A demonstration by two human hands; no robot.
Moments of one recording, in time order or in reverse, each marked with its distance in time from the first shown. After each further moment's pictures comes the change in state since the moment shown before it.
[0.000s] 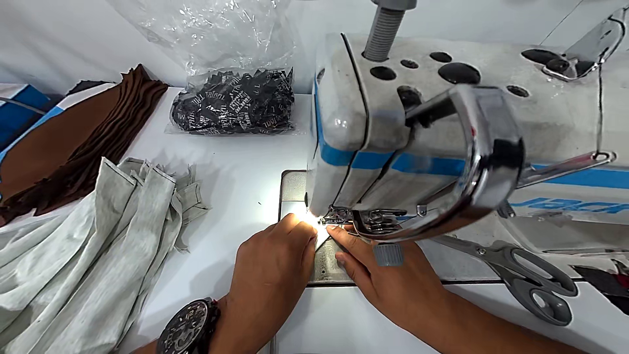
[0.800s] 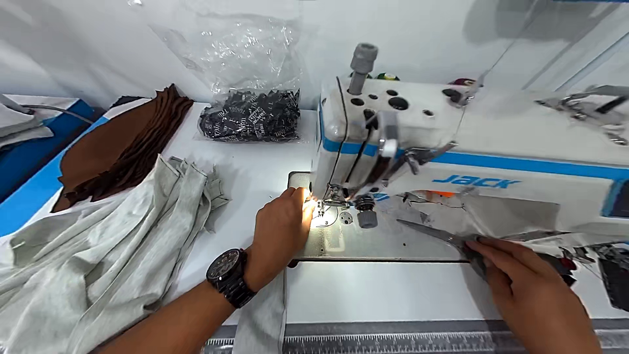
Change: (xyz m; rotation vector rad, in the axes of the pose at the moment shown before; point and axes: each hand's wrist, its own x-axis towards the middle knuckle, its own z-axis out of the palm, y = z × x) left_hand 0.024 0.000 -0.010 -0.104 -0.102 -0.165; right_hand -0.130 0.084 -0.095 -0.125 0.122 0.461
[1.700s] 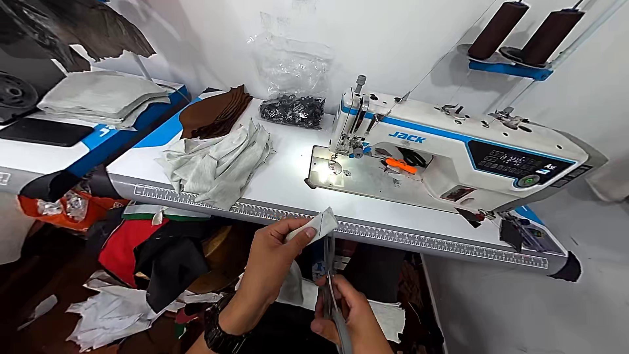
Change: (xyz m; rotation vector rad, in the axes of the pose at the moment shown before) left_hand -0.239 0.062 -0.097 -1.276 0.176 -0.419; right_hand -0.196 -0.211 -0.011 1.324 -0.574 -0.067
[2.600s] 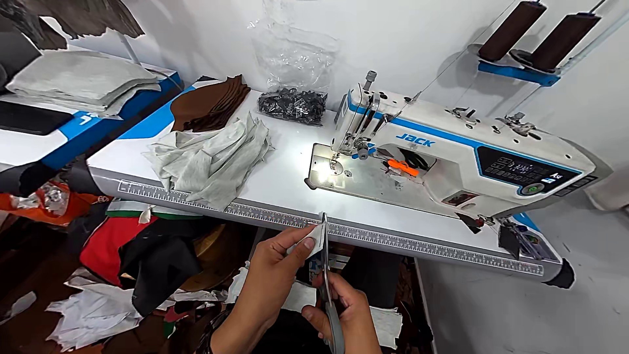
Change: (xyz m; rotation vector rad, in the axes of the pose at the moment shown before) left_hand -0.003 -0.006 -0.002 -0.038 -0.038 -0.076; right_hand 0.021 -0.006 0.015 -0.062 0.173 -0.023
